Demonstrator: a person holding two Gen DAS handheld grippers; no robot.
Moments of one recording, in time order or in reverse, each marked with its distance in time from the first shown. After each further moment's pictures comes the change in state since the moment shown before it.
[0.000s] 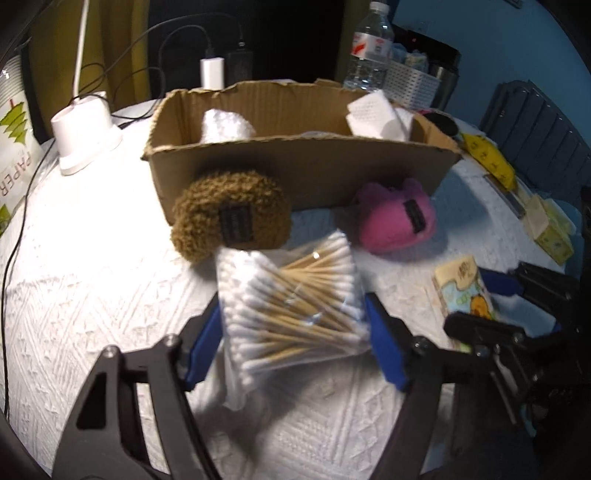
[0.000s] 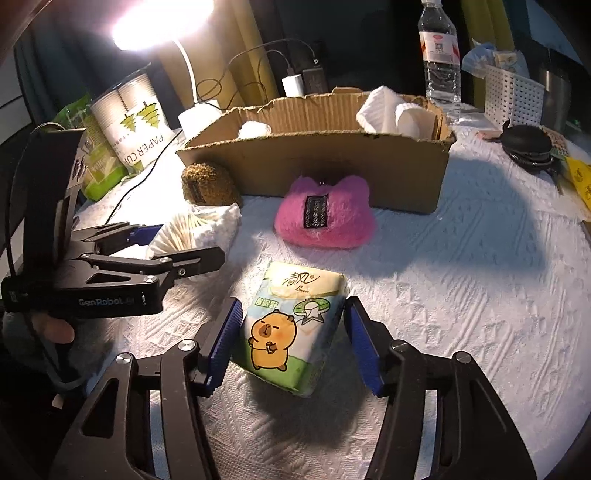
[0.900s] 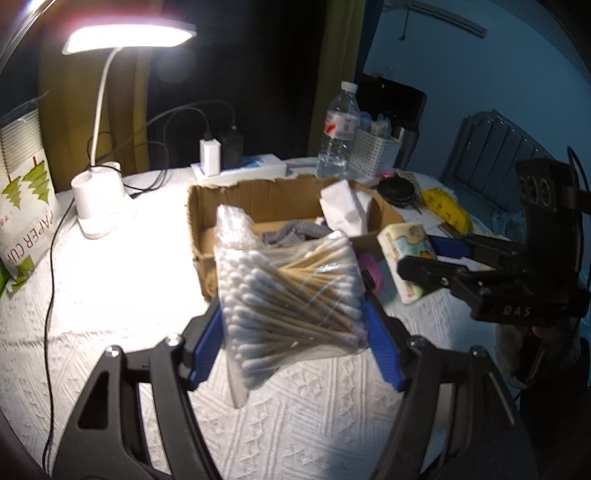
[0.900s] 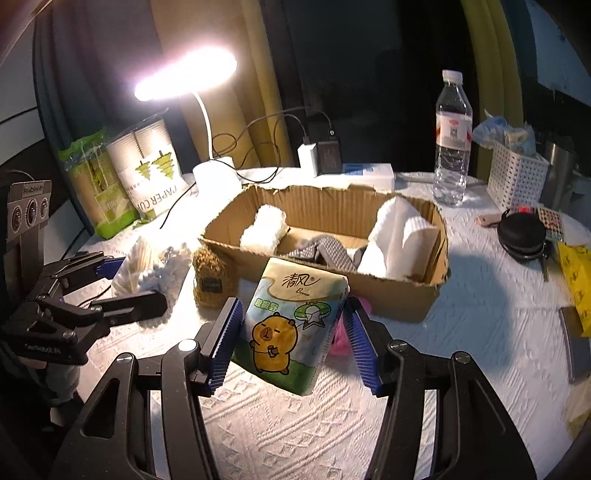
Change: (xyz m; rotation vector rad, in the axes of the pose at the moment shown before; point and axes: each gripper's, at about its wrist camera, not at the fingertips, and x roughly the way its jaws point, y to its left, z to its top) left arm -0.094 0.022 0.019 0.029 -0.208 -0.089; right arm -0.035 0.018 0.067 -0.066 -0.139 -0.011
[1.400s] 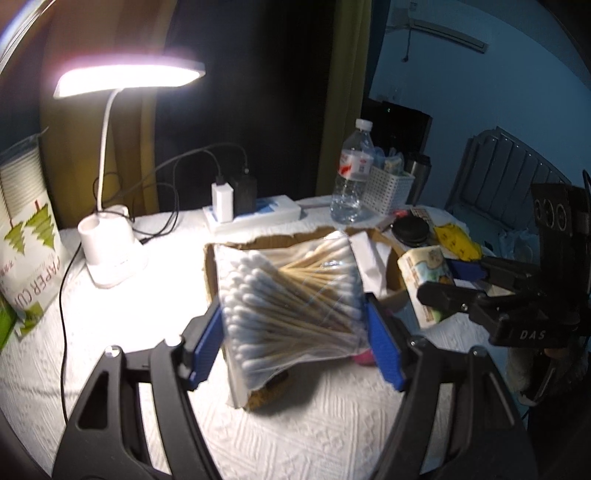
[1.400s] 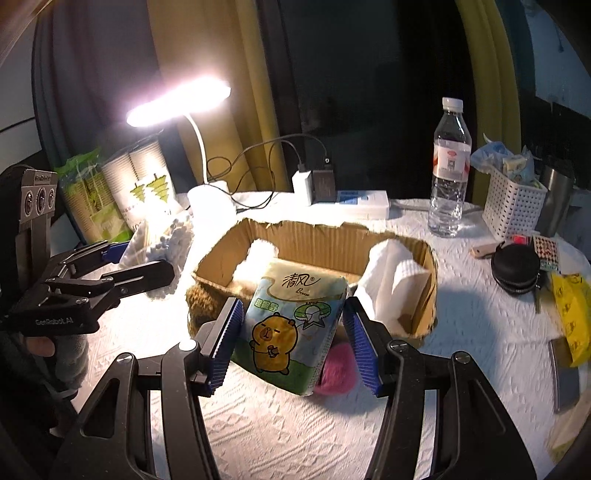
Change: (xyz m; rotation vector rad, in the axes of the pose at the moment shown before) left arm 0.011 0.014 0.045 0.019 -0.102 0.026; right arm -0.001 -0.008 0.032 -0.010 -0.054 -0.014
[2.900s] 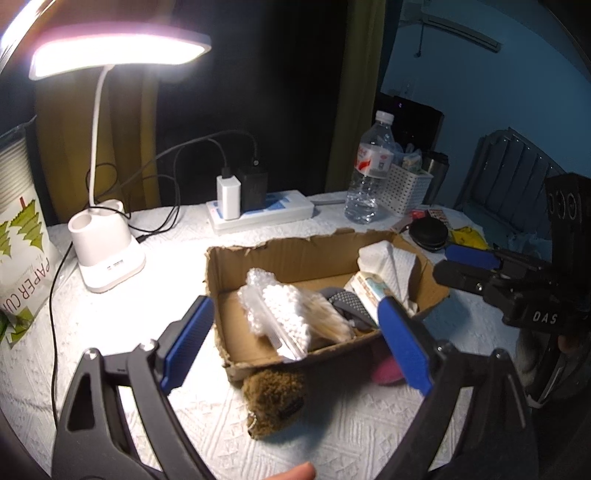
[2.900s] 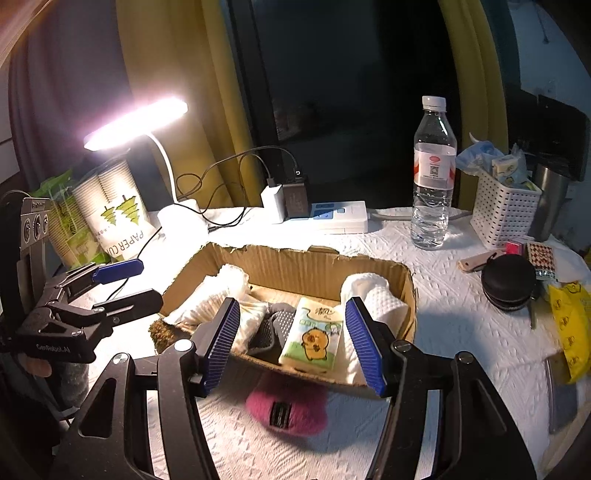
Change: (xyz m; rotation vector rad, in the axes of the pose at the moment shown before) left arm 0.035 0.011 0.008 -0.031 0.033 0.023; right arm 0.022 -0.028 0.021 0.055 -0.014 -0.051
